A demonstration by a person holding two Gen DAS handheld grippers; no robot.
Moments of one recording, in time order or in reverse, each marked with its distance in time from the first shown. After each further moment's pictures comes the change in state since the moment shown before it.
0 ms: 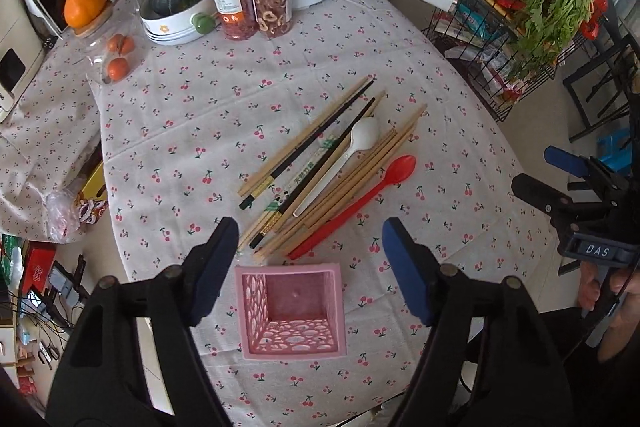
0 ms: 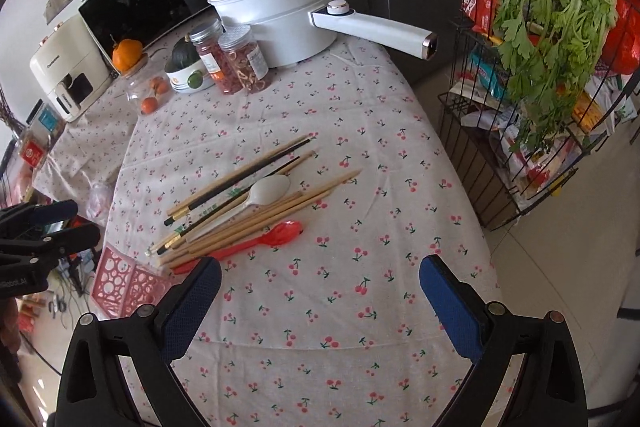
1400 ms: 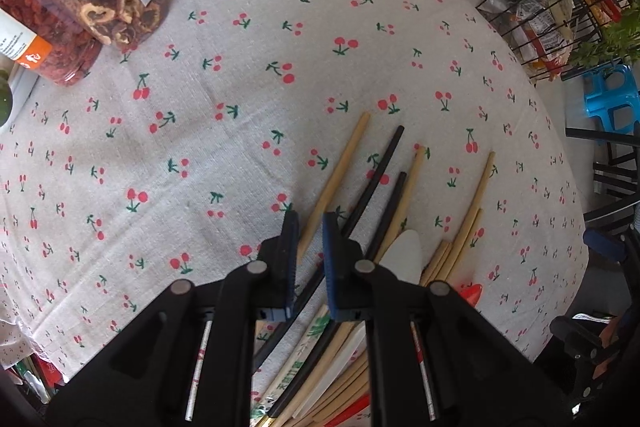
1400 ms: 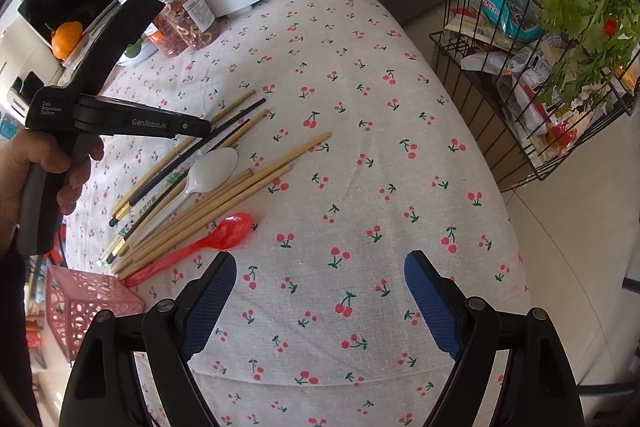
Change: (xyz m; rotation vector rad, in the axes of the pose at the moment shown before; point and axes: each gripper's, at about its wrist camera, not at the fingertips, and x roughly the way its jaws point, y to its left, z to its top) left arm 0.189 -0.027 0.131 0.215 0.220 -0.104; right arm 0.084 -0.027 0.015 0.069 0.165 -0.054
